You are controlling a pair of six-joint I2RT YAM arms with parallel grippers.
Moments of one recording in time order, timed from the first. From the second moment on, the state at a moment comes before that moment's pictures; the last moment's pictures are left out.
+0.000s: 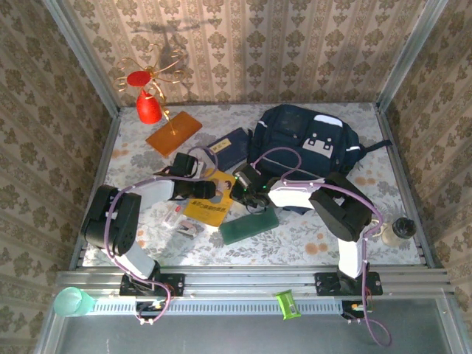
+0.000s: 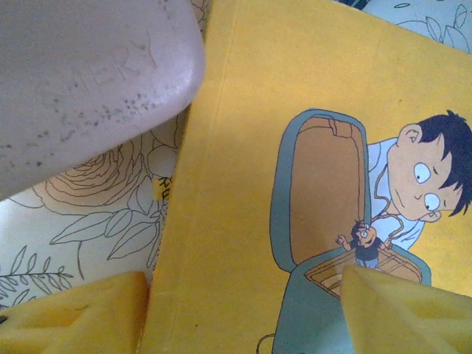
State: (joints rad) left arm -0.40 1.62 0.81 -0.25 0.20 -0.23; right arm 0.78 1.92 1.09 -0.05 -0.01 1.14
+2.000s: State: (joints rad) left arm -0.39 1.41 0.81 -0.25 0.26 -0.24; right arm 0.72 1.74 1.02 0.18 -0.02 0.96
